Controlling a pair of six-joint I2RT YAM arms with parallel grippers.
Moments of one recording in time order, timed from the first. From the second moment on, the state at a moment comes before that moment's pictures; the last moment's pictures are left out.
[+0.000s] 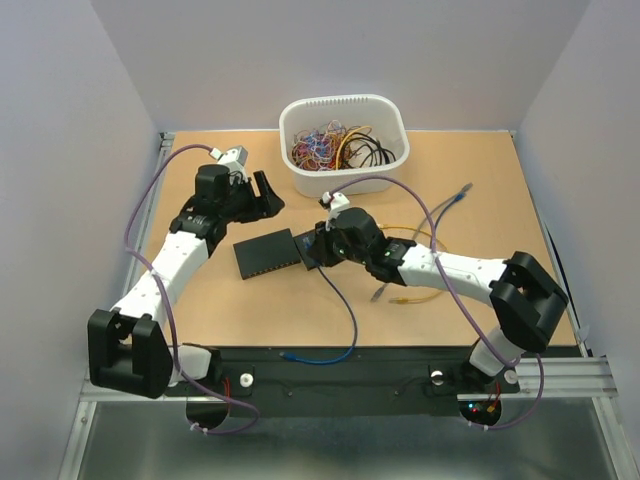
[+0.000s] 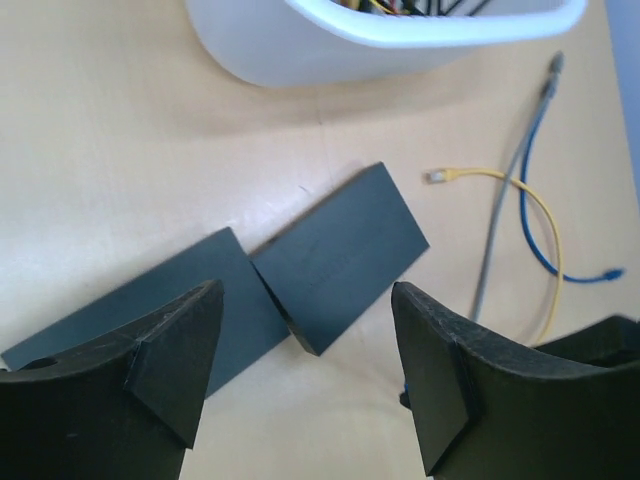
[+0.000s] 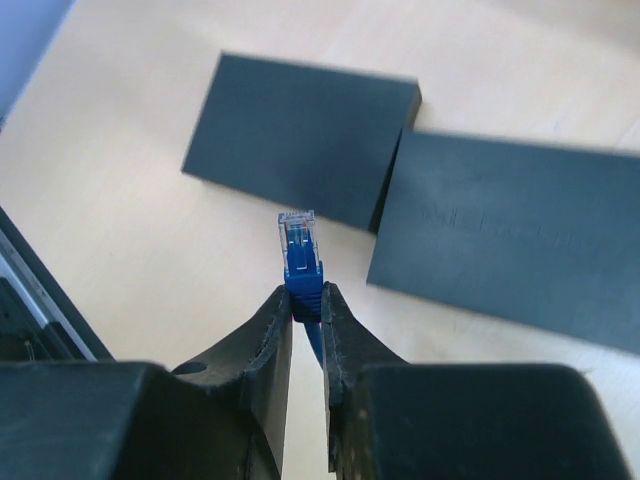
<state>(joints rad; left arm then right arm) -0.24 1.26 0.96 -0.23 0.28 -0.43 0.90 1.59 1.03 0.11 -0.01 0.42</state>
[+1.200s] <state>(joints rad) -0.03 1.66 0.88 -0.10 0.22 -0.68 0.96 2.02 1.27 -0.03 -0.11 0.57</state>
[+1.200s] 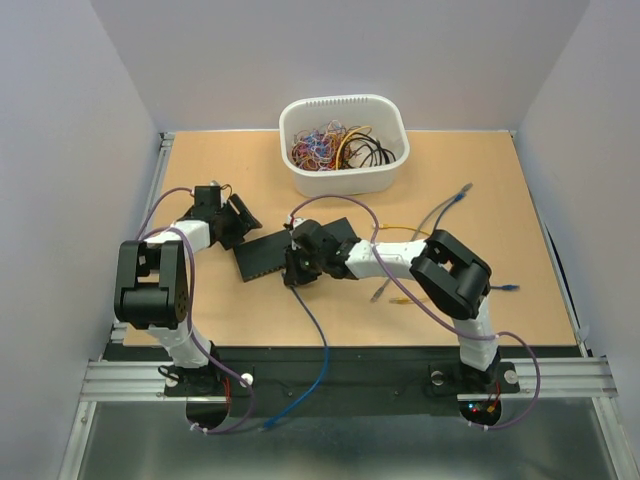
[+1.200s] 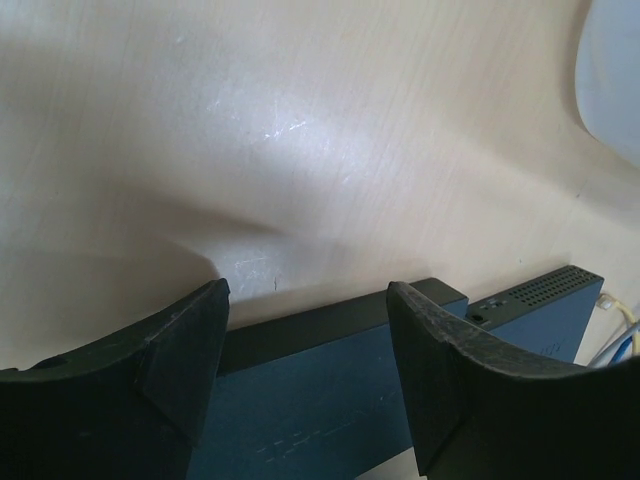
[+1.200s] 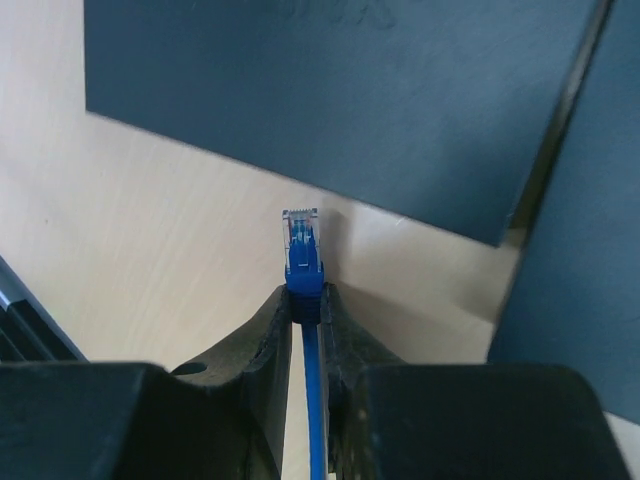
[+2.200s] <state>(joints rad) -0.06 1.35 0.58 0.03 0.21 -0.72 0.93 1.93 1.20 -0.17 -0.05 0.49</state>
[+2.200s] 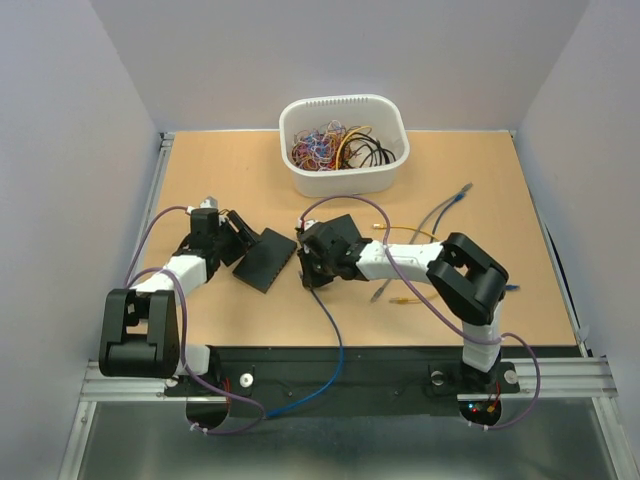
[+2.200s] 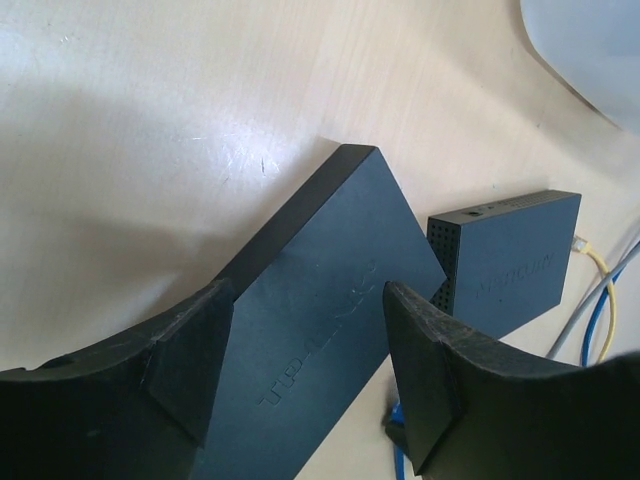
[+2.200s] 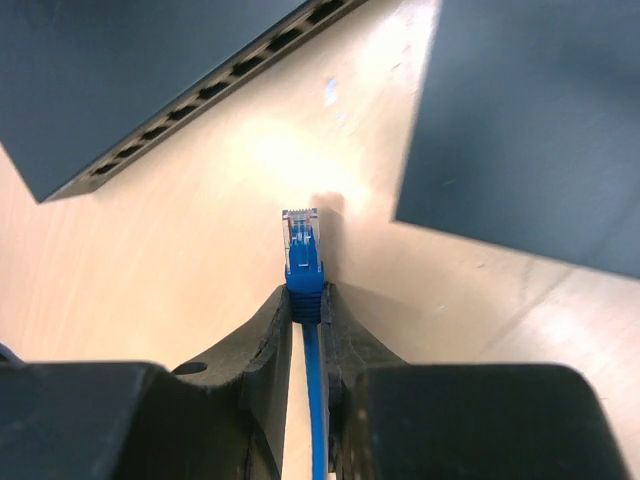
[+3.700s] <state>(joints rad) -0.20 1.37 0.54 0.06 0.07 -0.71 1.05 2.01 1.36 -0.29 0.06 0.52</state>
